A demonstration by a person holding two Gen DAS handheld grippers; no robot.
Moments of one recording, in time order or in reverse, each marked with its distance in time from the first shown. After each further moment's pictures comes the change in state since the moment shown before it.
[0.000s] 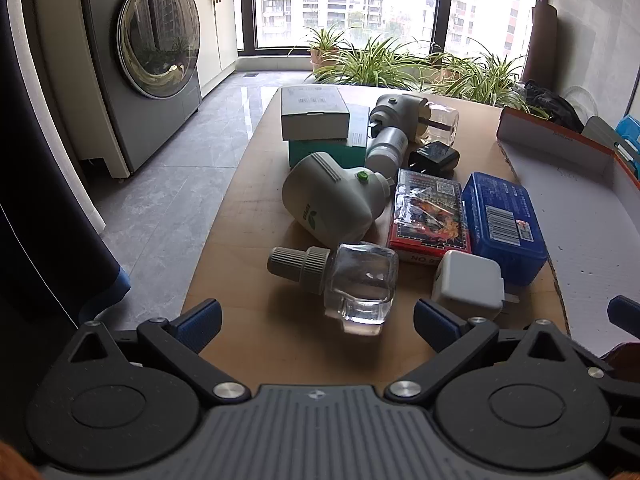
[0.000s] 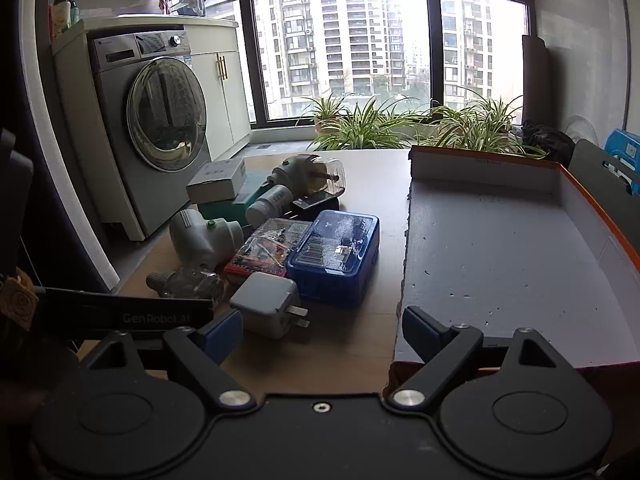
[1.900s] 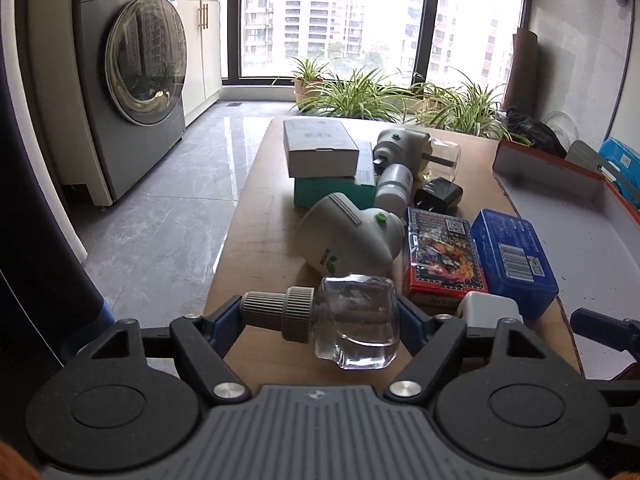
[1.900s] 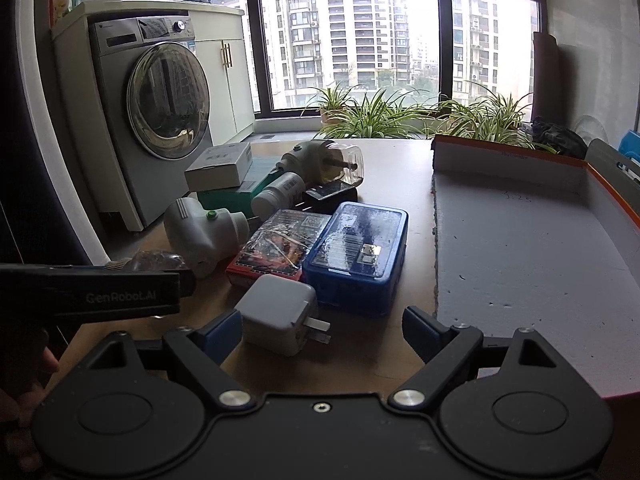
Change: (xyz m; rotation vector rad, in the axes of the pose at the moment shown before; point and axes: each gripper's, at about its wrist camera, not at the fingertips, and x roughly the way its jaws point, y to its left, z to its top) left arm 0.010 0.025 0.010 0.004 -0.113 -0.067; right arm 0.045 0.022 0.003 -0.041 -0.008 -0.013
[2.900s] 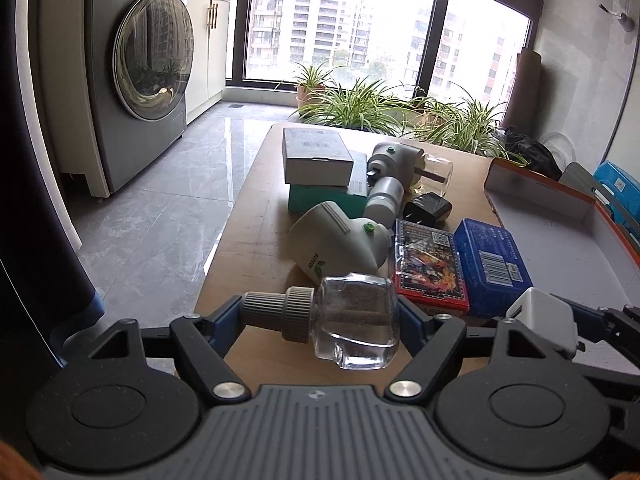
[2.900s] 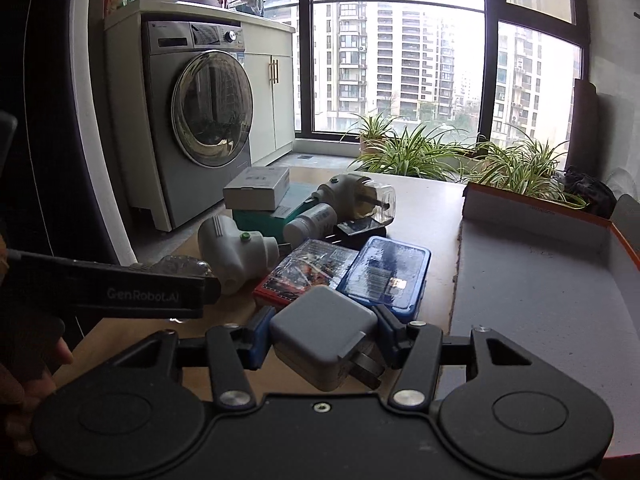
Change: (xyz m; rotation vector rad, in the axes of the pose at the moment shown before) left arm -0.012 -0.003 0.000 -0.051 -0.017 -0.041; right arm -0.030 -0.014 0.012 -0.103 -0.066 0.094
